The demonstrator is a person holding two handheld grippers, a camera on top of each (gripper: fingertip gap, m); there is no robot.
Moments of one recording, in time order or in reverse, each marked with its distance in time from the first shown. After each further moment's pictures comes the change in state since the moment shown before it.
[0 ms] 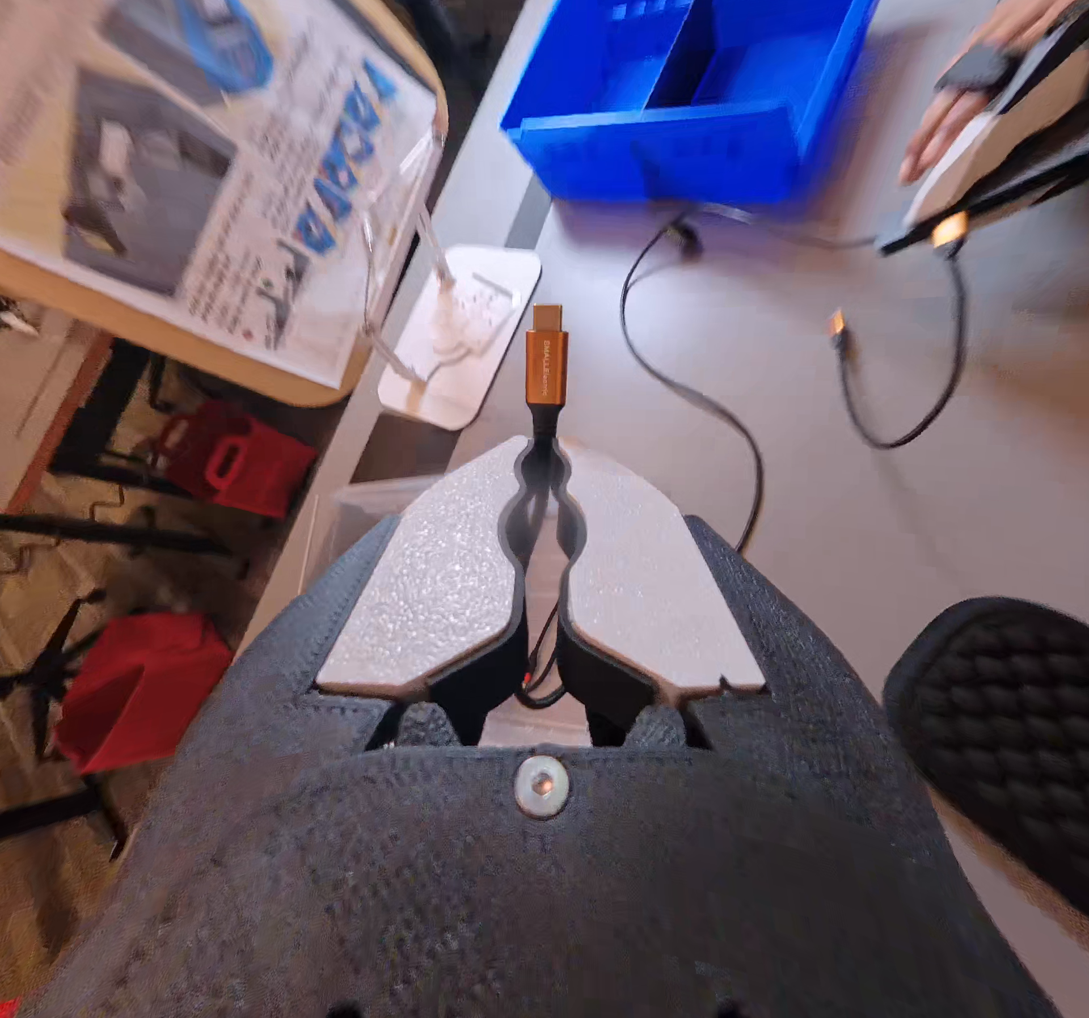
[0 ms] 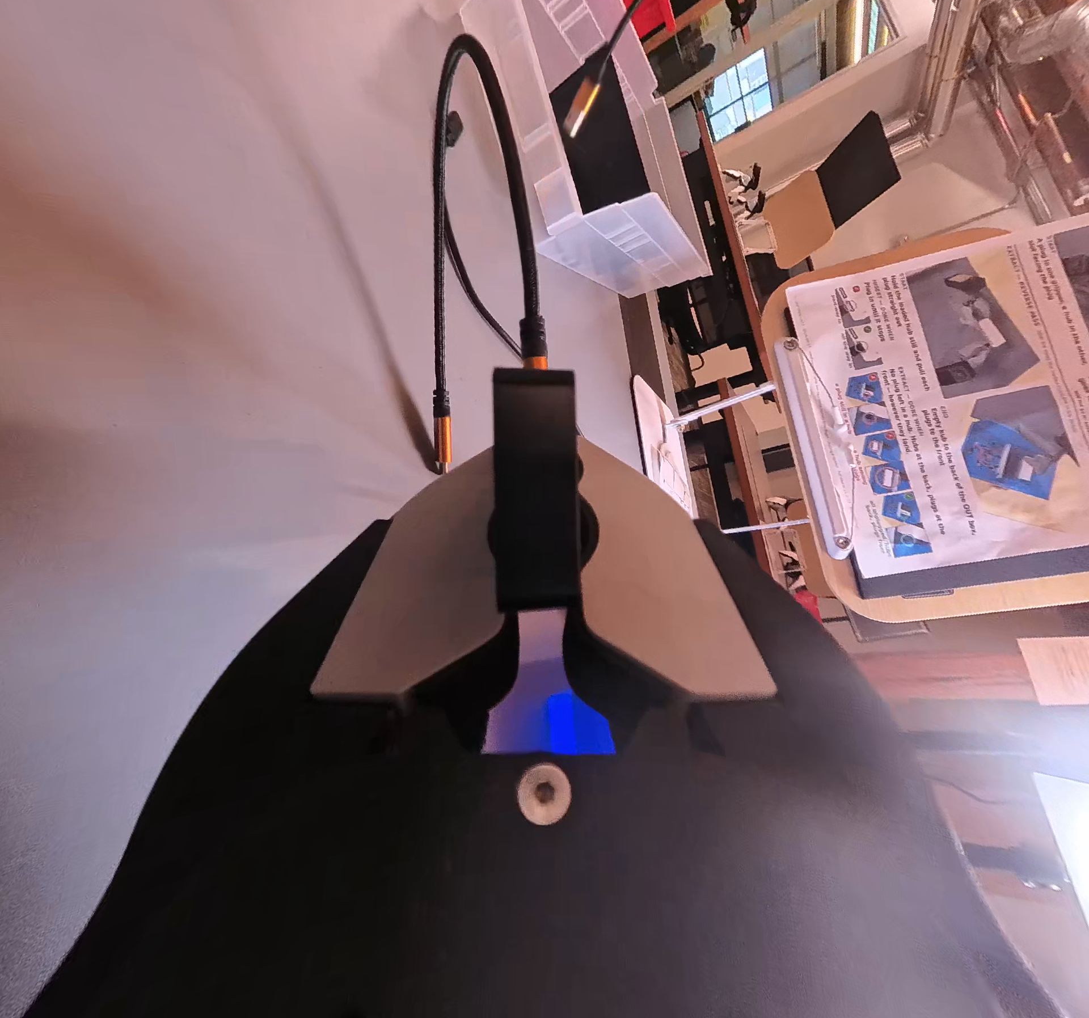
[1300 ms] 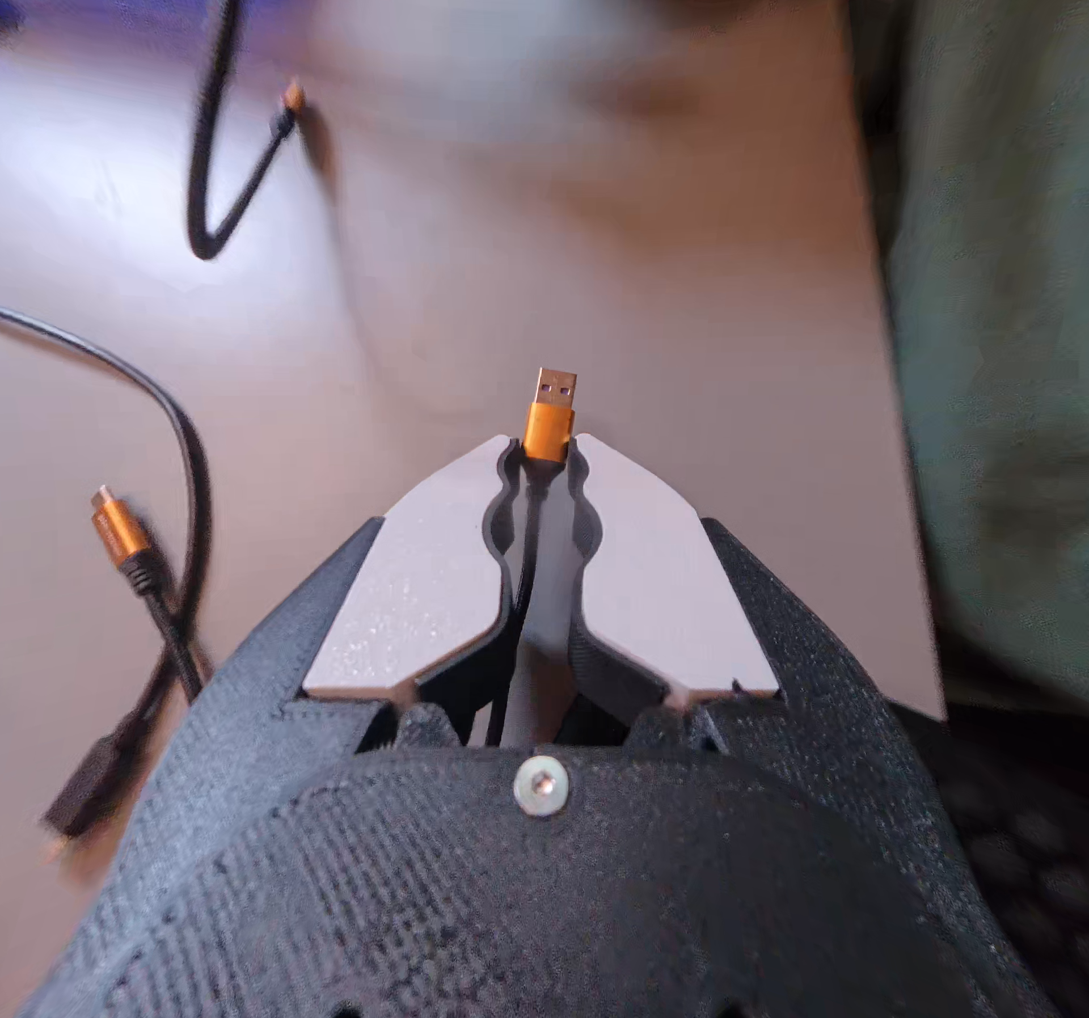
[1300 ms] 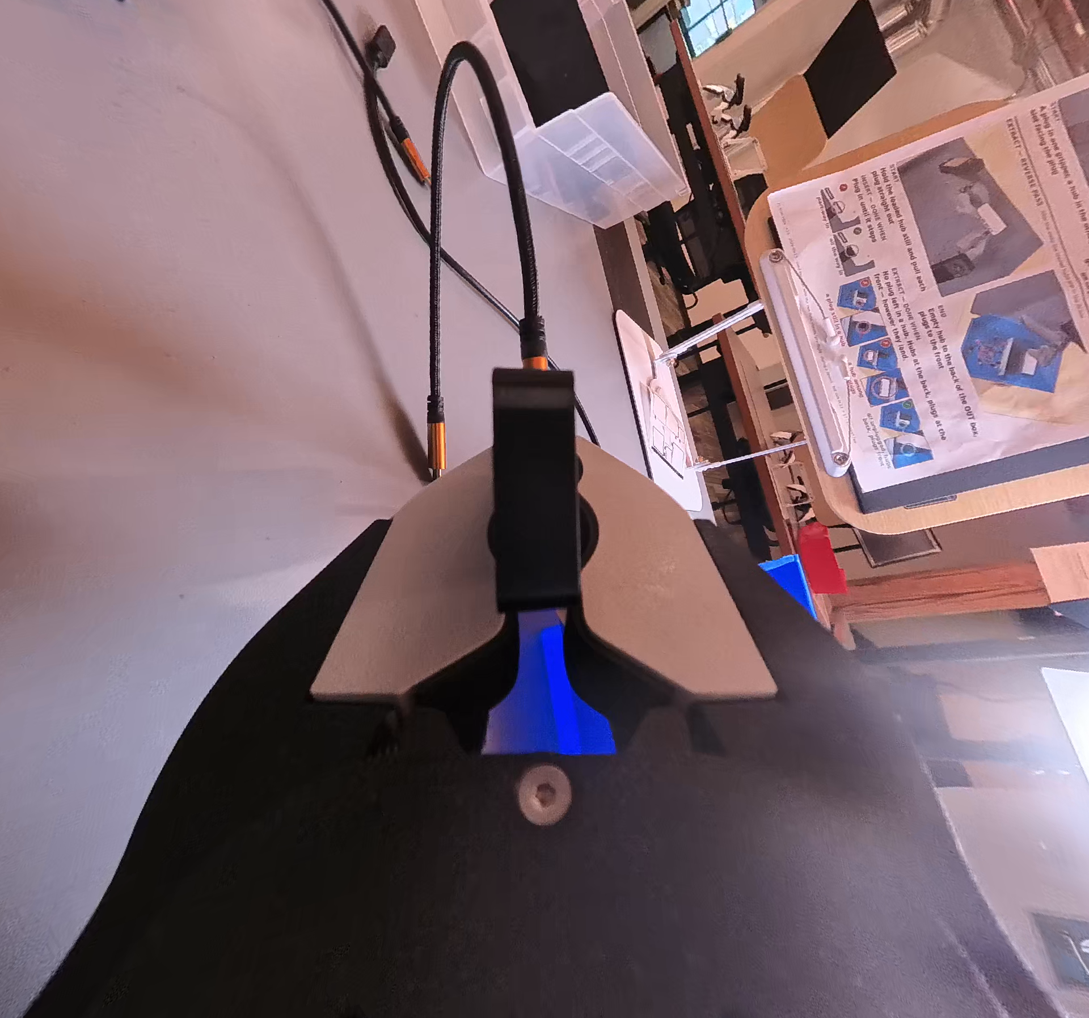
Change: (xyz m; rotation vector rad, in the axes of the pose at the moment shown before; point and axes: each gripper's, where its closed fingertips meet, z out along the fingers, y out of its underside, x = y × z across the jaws) left arm 0.269 0.097 0.117 0.024 0.589 -0.137; right arm 0.015 0.028 -0.008 -0.081 0.041 0.094
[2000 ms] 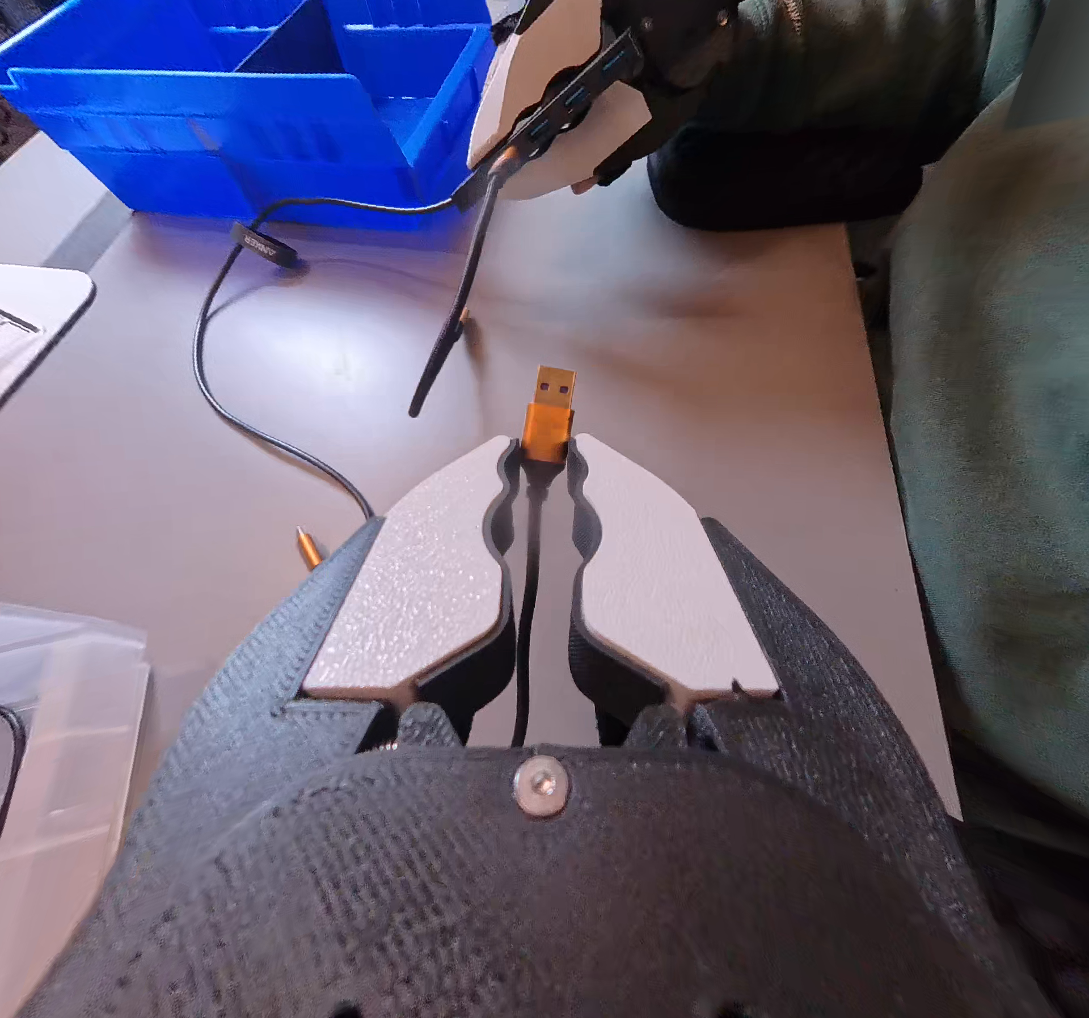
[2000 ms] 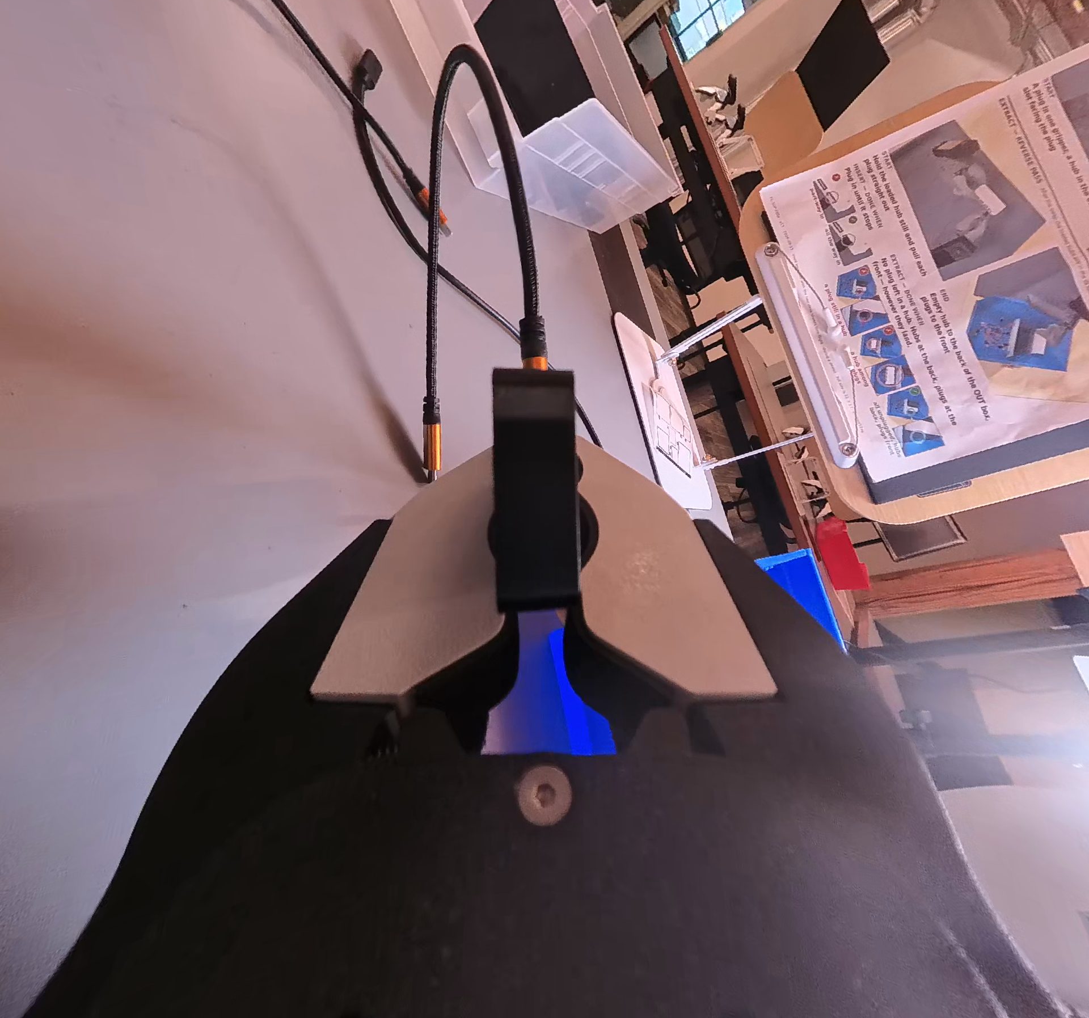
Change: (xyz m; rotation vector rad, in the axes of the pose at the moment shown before) left arm -0.026 -0.062 -0.047 0.209 -0.166 0.041; right arm 0.003 0.000 -0.001 0.016 0.003 0.051
